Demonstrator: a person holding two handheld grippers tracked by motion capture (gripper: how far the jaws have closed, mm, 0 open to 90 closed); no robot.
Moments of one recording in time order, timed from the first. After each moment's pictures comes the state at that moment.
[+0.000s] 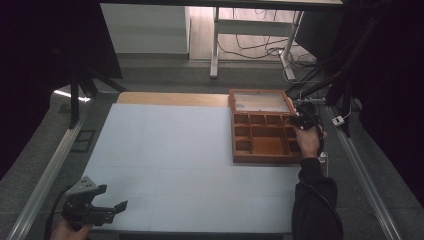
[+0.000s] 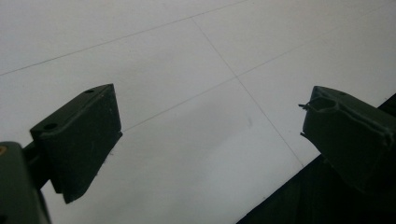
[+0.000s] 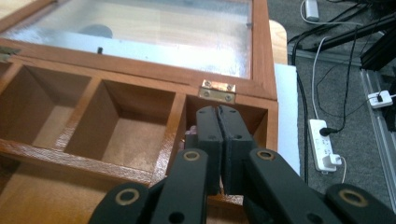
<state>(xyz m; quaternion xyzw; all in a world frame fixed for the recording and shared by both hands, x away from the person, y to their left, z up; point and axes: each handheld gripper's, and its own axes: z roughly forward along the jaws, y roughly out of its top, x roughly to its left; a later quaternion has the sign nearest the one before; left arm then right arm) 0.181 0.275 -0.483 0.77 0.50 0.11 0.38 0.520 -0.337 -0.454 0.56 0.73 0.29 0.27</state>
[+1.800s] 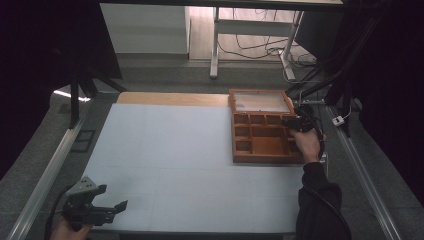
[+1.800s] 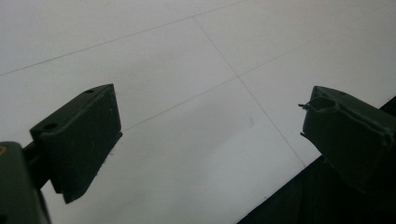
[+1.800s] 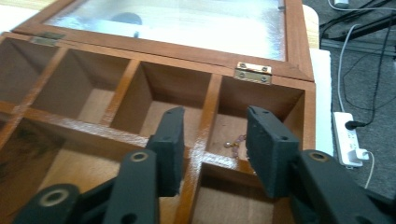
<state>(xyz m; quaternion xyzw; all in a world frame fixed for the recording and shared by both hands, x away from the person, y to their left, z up) 0.181 0.274 -0.483 0.77 0.50 0.11 0.38 0.507 -0.329 -0.450 0.55 0.74 0.31 0.22</state>
